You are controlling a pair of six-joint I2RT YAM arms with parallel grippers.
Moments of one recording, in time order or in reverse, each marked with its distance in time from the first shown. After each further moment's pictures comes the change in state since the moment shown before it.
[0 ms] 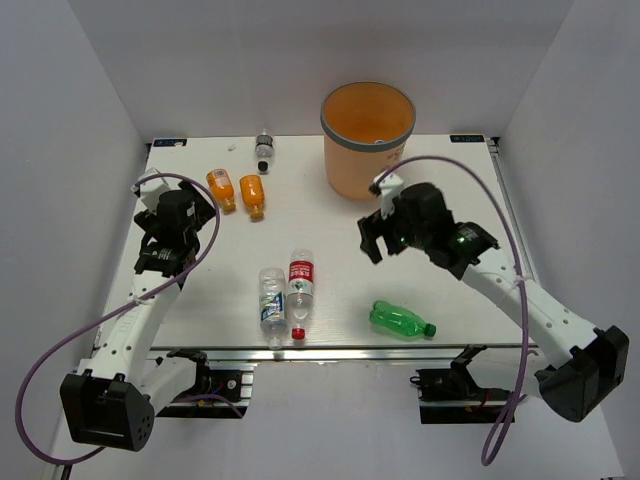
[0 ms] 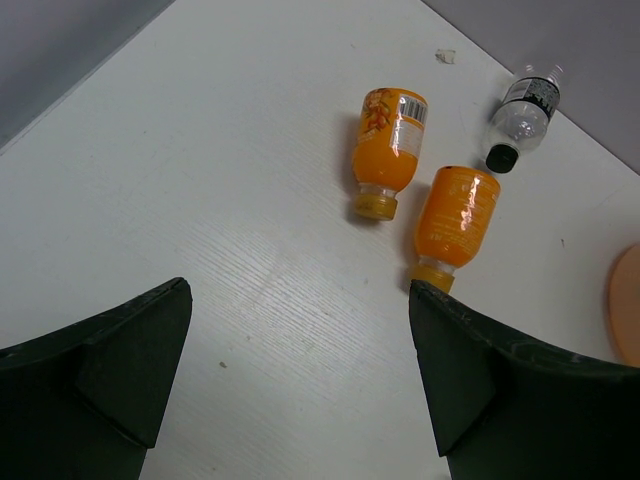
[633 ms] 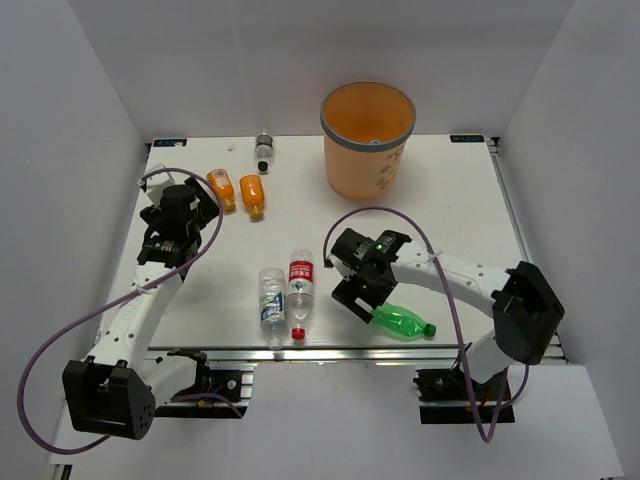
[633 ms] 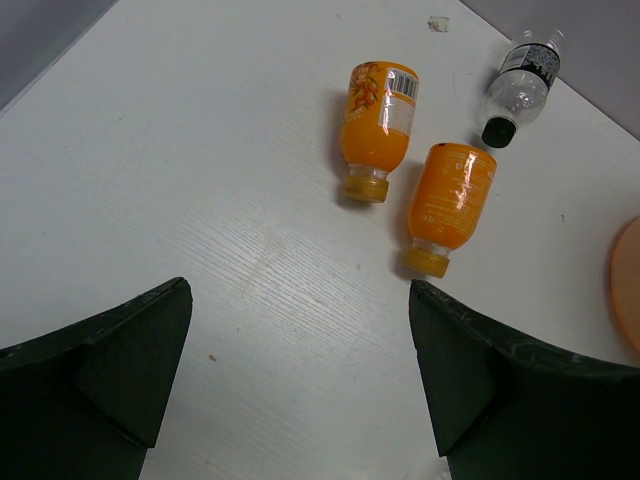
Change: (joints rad) left arm 0.000 0.061 0.033 -0.016 0.056 0.005; right arm 0.310 0.348 -0.001 -0.445 0.089 0.024
